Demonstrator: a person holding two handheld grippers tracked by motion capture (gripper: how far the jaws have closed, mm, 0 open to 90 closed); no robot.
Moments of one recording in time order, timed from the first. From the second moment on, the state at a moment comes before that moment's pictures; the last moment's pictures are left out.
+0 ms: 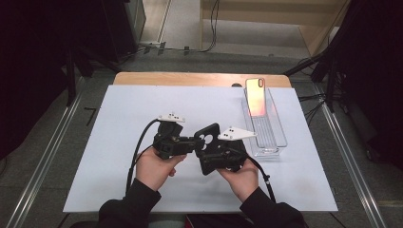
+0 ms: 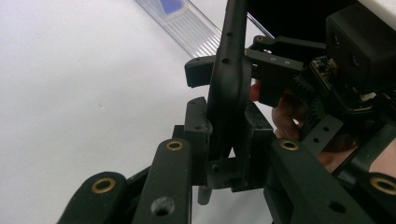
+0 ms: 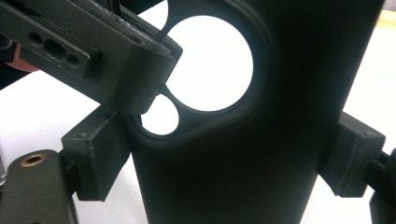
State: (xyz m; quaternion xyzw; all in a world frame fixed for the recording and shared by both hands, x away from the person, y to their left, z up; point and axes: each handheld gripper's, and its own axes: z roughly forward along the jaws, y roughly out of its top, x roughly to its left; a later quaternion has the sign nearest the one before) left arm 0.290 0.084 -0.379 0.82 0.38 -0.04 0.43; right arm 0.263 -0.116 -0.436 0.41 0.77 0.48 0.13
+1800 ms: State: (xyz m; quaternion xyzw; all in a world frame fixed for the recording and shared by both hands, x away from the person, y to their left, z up) left arm 0.294 0.162 -0.444 0.87 0.30 -0.04 0.40; right arm 0.284 -0.167 -0.423 0.38 0.78 0.49 0.05
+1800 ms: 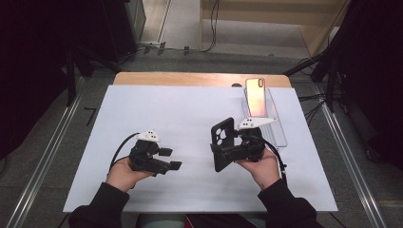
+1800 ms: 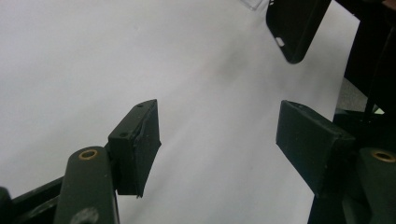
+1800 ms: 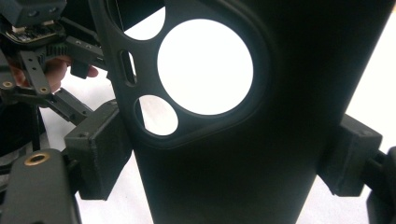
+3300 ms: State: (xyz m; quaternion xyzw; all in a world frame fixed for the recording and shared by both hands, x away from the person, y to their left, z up) left arm 0.274 0.202 -0.451 0.83 0.39 -0.02 0.39; right arm 0.322 -0.253 -0.368 0.47 0.72 0.49 0.14
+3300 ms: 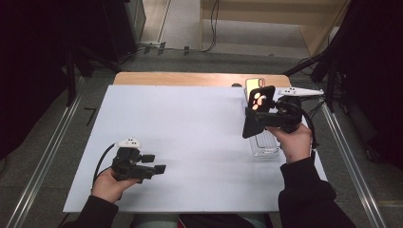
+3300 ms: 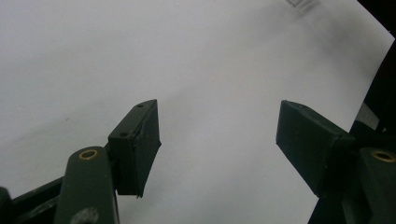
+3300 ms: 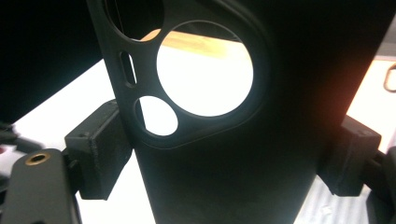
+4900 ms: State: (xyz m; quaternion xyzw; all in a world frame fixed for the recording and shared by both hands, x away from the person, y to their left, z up) left arm 0.275 0.201 -0.450 0.84 0.38 -0.02 0.39; right arm 0.448 -0.276 -0.456 0.60 0.68 0.38 0.20
